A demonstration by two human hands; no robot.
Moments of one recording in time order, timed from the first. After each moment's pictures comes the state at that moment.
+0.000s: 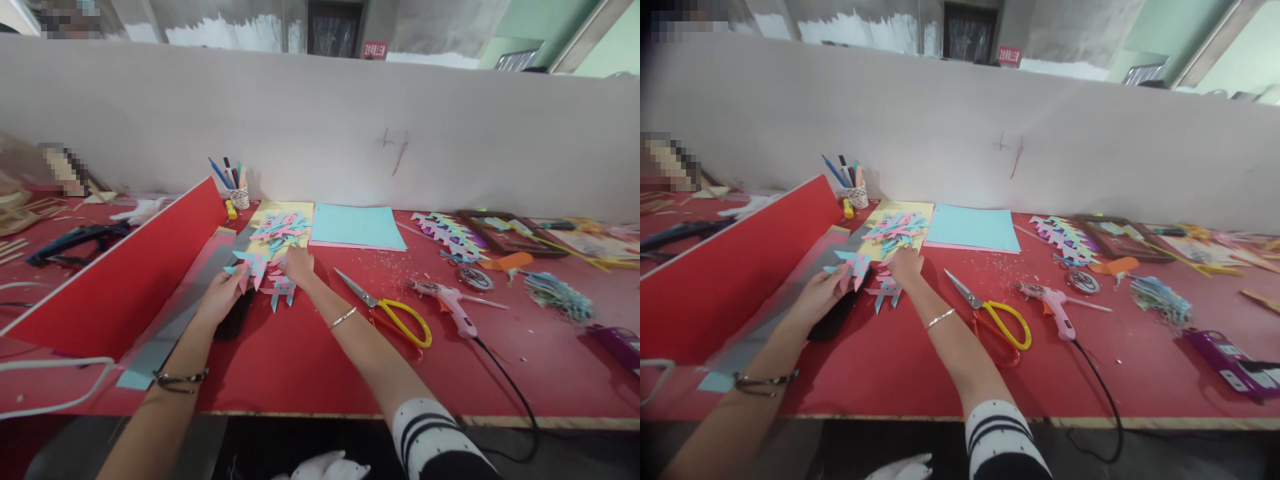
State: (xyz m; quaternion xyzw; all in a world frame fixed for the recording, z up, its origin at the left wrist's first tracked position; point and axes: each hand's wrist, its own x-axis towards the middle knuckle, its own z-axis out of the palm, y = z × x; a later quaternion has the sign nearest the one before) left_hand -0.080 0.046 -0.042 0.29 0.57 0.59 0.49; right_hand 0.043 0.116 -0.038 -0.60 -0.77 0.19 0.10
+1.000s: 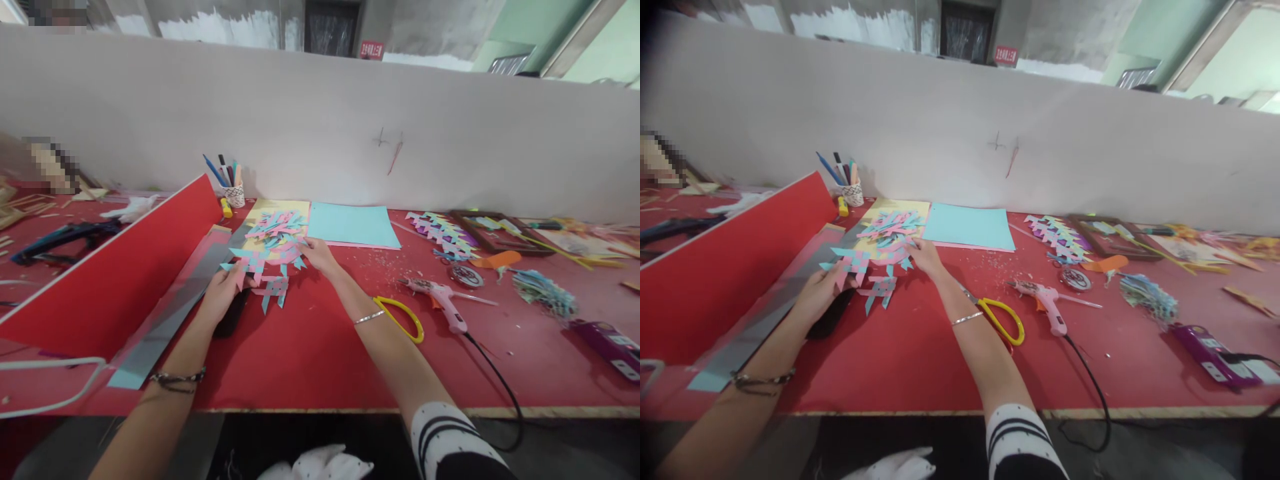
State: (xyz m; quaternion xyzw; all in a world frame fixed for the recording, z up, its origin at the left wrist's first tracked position) left_hand -0.080 0.044 -0.048 0.39 0.58 0.56 0.44; right_hand 0.095 0.134 -0.044 -0.51 -0.68 0.40 0.35
